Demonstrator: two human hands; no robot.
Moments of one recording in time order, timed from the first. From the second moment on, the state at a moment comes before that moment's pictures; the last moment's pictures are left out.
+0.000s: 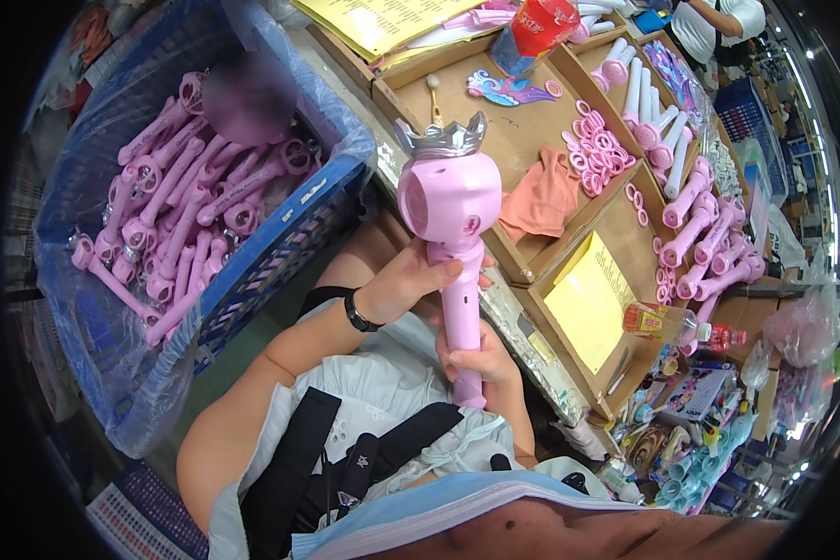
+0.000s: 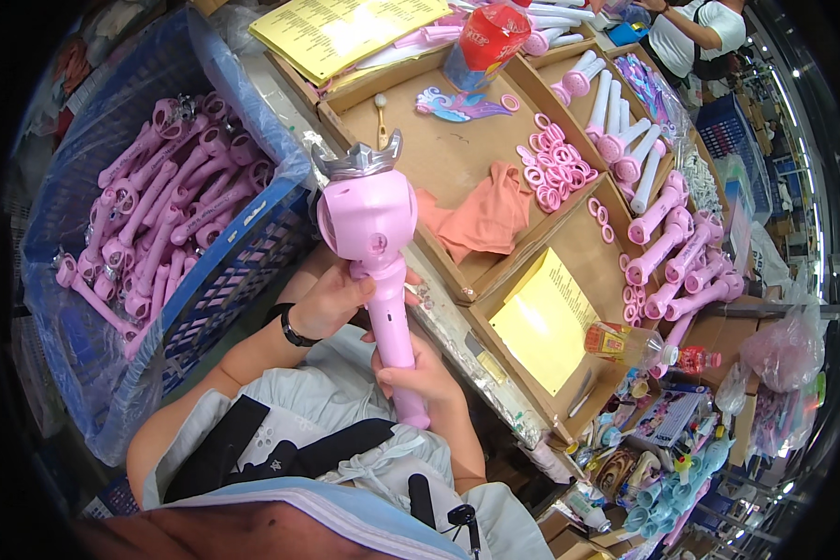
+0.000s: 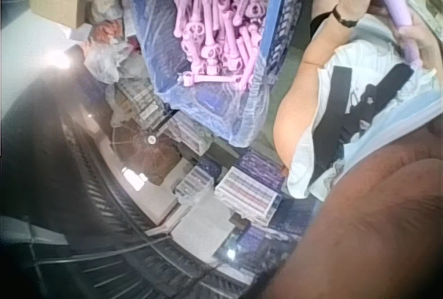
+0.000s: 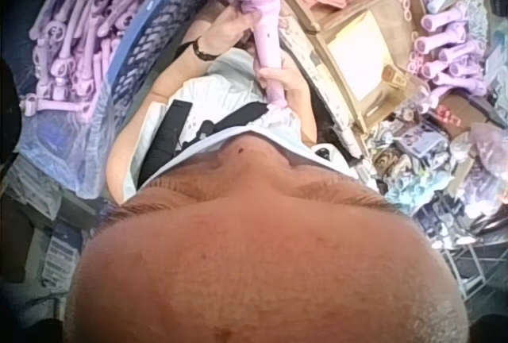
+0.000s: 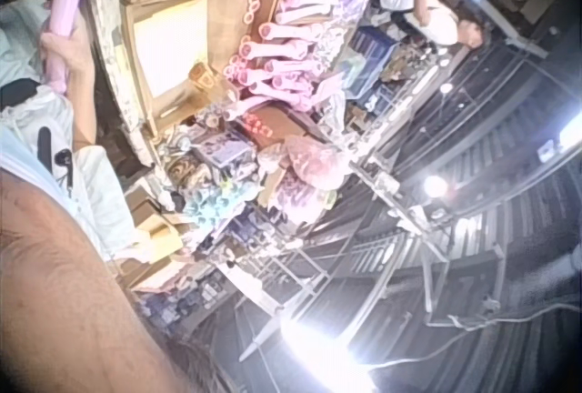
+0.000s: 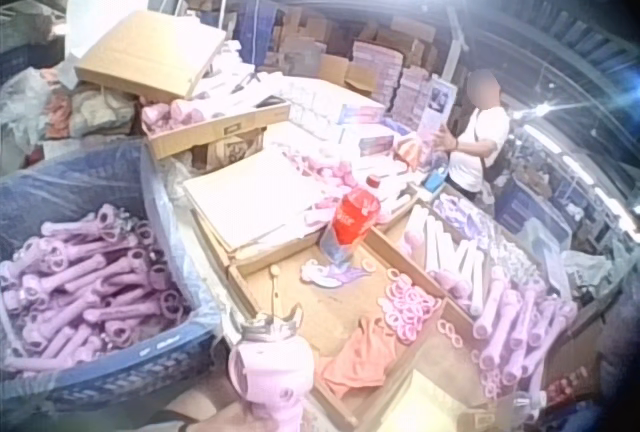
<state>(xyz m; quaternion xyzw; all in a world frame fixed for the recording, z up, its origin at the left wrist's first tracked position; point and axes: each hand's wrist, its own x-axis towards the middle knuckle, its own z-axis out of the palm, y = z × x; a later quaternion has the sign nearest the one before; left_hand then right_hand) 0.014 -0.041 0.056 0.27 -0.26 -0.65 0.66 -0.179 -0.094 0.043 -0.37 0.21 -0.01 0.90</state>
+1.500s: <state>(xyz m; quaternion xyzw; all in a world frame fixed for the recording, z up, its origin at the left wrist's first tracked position) 0.010 -0.030 0.030 0.31 -0.27 -0.62 0.67 -0.163 -0.082 0.032 -0.69 0.34 -0.11 0.63</state>
